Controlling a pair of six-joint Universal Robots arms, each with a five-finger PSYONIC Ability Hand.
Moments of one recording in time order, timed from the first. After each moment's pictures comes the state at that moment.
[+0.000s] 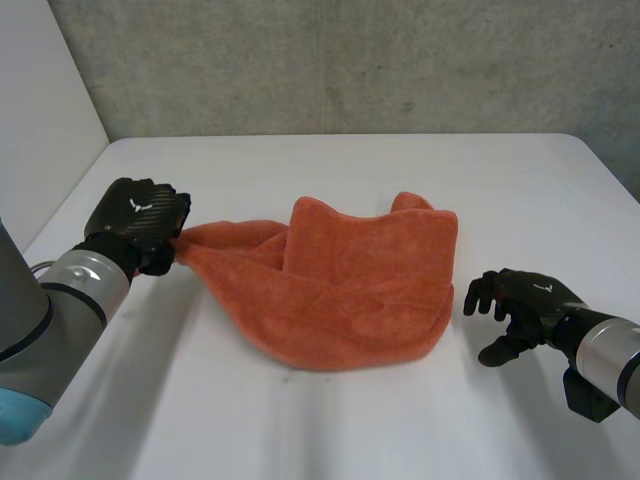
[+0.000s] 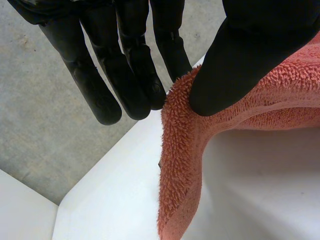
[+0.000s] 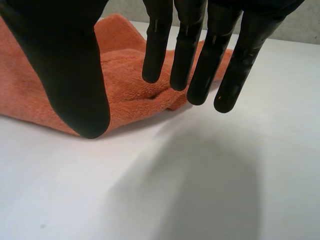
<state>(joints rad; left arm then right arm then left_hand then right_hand) 4.41 -1.72 -1.77 3.35 -1.48 3.62 1.64 -1.43 1.95 0.03 1.14 3.03 1.11 1.20 1.19 1.20 0.96 0.59 0.68 0.69 0.69 0.49</state>
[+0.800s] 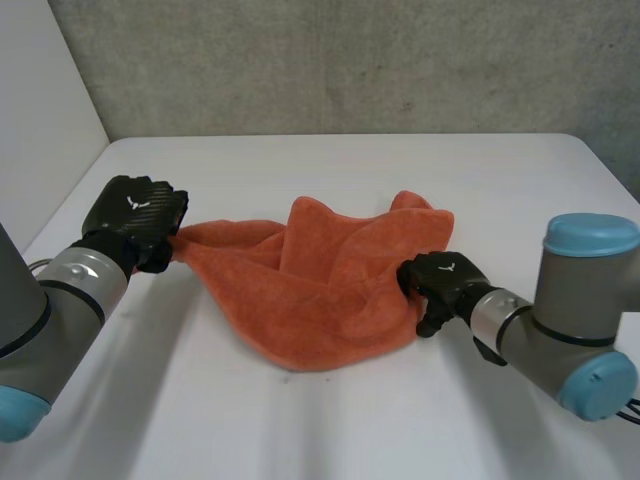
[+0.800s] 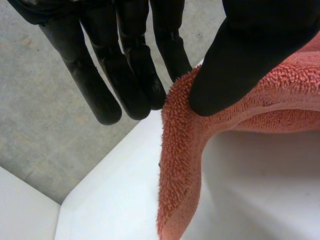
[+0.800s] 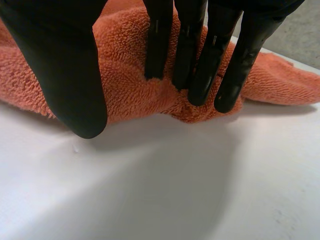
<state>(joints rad) 4.41 -1.72 -1.77 3.35 -1.48 3.62 1.91 -0.98 1.57 -0.12 1.23 2.90 1.11 1.20 1.19 1.20 0.96 0.59 0.68 0.69 0.69 0.49</state>
